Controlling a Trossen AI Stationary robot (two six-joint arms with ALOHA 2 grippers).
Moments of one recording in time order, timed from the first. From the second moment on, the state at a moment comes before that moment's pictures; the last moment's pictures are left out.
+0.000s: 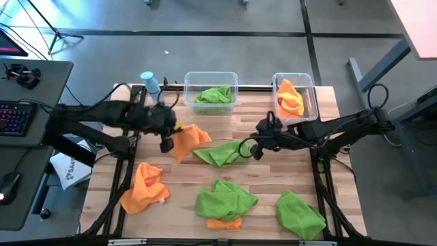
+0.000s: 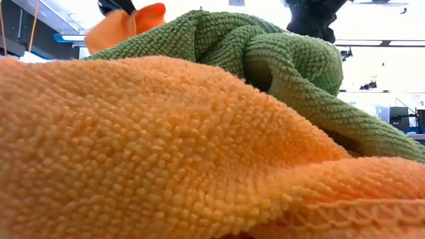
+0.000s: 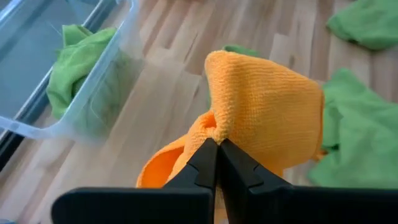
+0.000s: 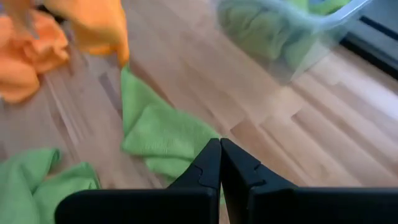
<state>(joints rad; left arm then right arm) -0.06 1.11 1.25 -0.97 -0.26 -0.28 0.20 1.27 1.06 -0.65 0.50 0.67</state>
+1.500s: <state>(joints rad) 0.24 1.72 1.72 -0.38 0.10 0.06 -0.10 1.07 1.06 -0.36 0.26 0.23</state>
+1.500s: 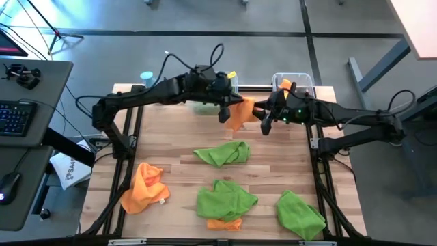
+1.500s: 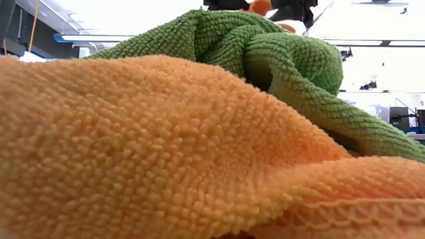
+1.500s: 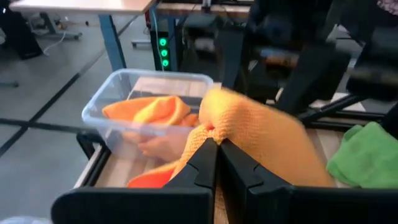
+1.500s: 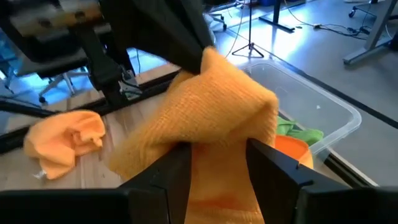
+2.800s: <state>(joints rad) 0.23 1.76 1.81 -0.42 0.20 0.04 -0.12 1.19 1.06 -0.15 0.24 -0.05</state>
